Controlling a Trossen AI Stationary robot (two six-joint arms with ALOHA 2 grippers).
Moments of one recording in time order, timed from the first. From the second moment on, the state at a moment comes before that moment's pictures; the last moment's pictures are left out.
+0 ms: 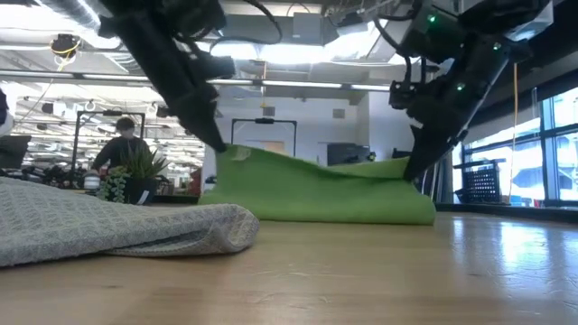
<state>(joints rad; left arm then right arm) 0.02 1.40 0.78 -0.33 -0.48 -0.21 -0.02 1.35 0.68 -0.39 0.30 0.41</state>
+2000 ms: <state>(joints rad) 0.30 1.69 0.78 0.12 -0.48 -0.07 -0.22 1.36 0.68 -0.34 0.45 0.33</state>
